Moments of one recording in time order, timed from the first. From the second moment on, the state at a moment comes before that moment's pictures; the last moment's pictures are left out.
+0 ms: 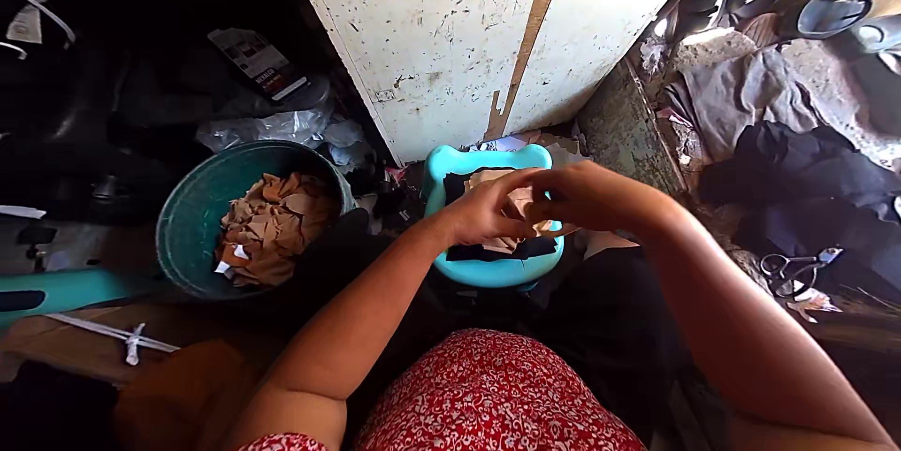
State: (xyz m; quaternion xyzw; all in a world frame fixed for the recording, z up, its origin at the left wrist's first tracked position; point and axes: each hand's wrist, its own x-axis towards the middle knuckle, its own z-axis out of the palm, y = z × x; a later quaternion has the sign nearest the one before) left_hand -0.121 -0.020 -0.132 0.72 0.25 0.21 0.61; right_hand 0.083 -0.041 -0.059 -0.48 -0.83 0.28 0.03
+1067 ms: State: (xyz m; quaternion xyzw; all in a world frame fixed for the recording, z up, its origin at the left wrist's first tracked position) left_hand -0.162 -0.028 -0.179 0.75 0.49 0.14 0.42; right_hand 0.073 0.002 -0.184 -0.62 -0.75 0.19 0.16
